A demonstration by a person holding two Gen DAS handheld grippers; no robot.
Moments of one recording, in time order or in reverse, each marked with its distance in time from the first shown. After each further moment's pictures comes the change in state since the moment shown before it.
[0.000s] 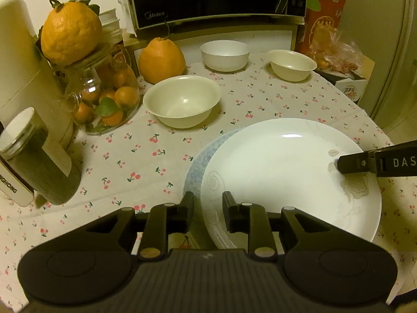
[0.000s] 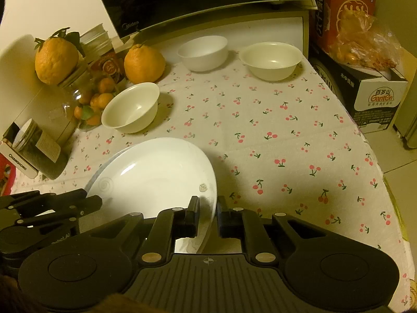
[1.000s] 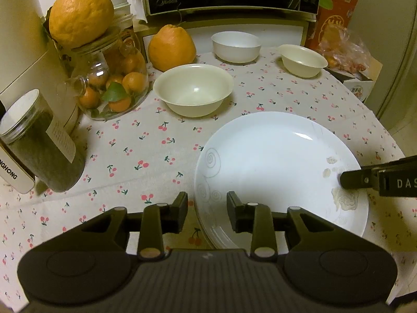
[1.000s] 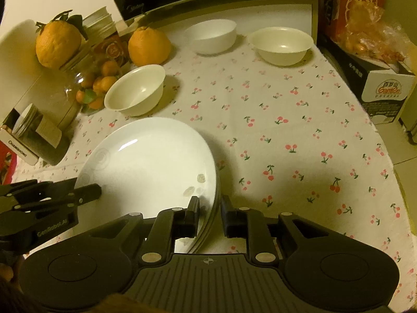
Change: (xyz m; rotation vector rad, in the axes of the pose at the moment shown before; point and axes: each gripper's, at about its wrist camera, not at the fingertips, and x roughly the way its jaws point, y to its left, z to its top) left arm 0.006 0.014 -0.001 -0.055 0.049 -0.009; right arm 0.011 0.007 -0.005 -0.015 0.074 0.018
